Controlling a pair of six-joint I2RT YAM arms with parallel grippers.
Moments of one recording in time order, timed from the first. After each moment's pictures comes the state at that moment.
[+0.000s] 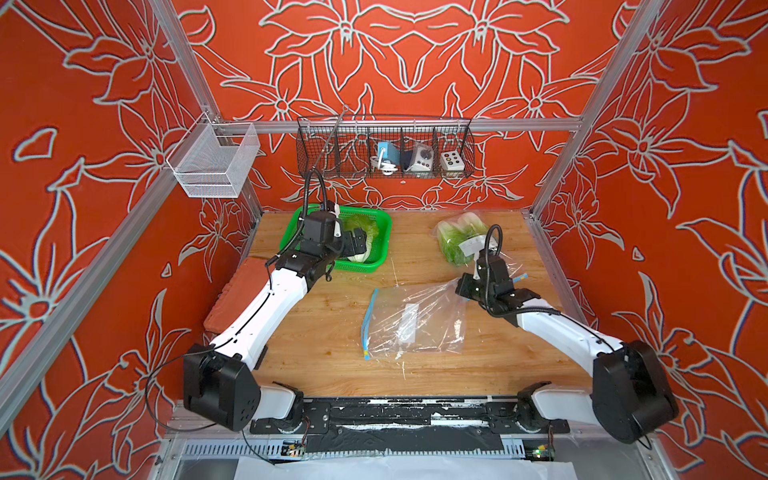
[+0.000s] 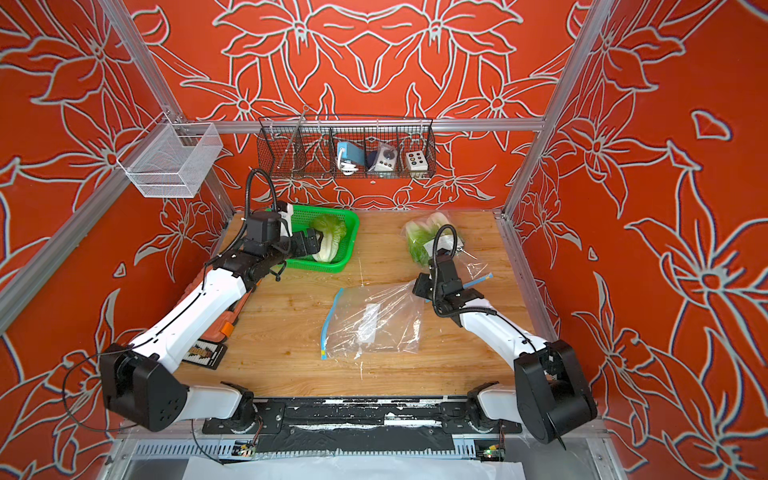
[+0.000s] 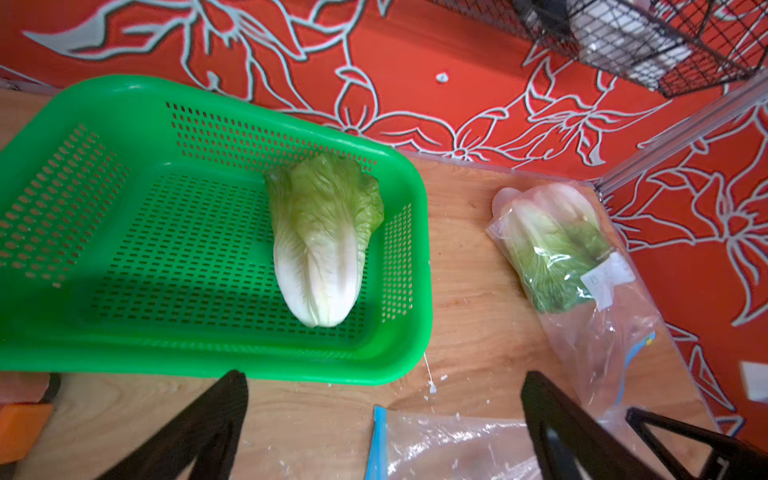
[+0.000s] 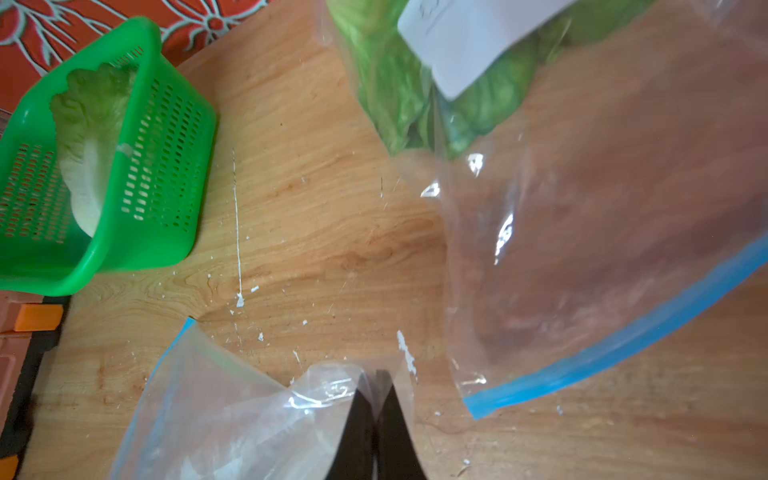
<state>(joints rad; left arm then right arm) -0.27 1.34 1.18 -0.38 0.01 -0.39 0.43 1.30 0.70 -0.15 0.03 0.67</state>
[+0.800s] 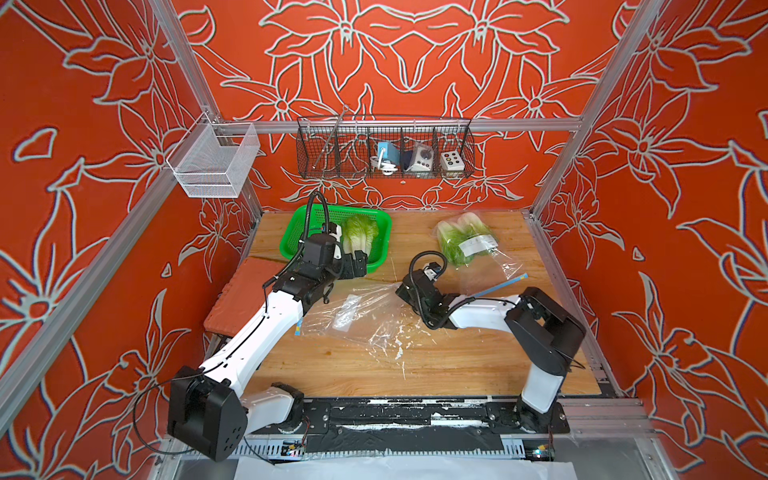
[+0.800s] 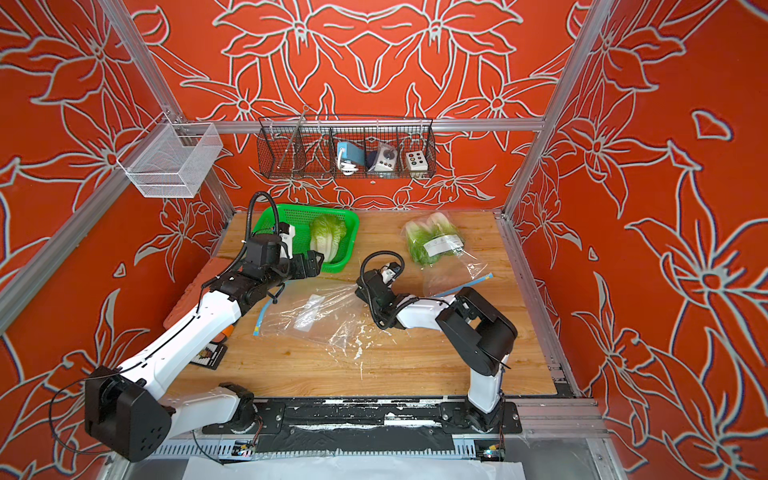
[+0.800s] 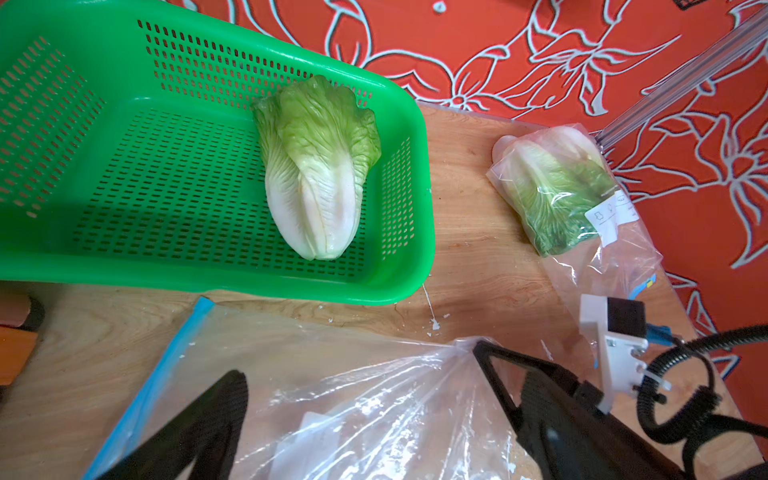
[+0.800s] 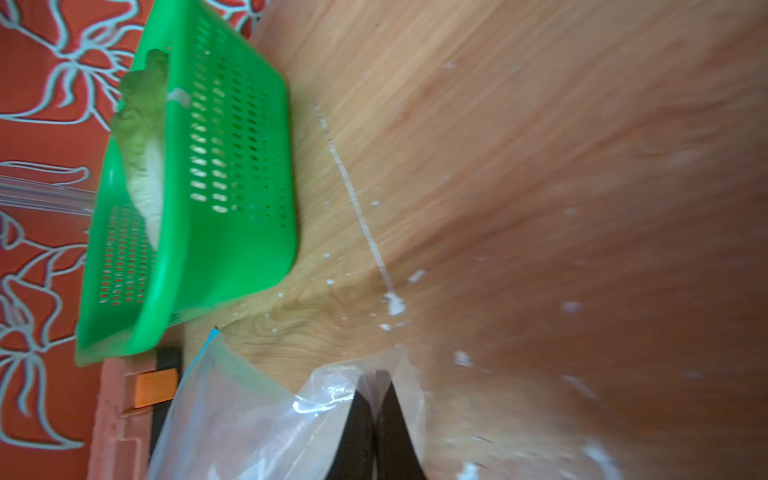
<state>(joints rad) -0.31 1.22 1.00 -0.36 0.02 -0.39 0.86 1.84 0.98 0.19 0.31 1.23</state>
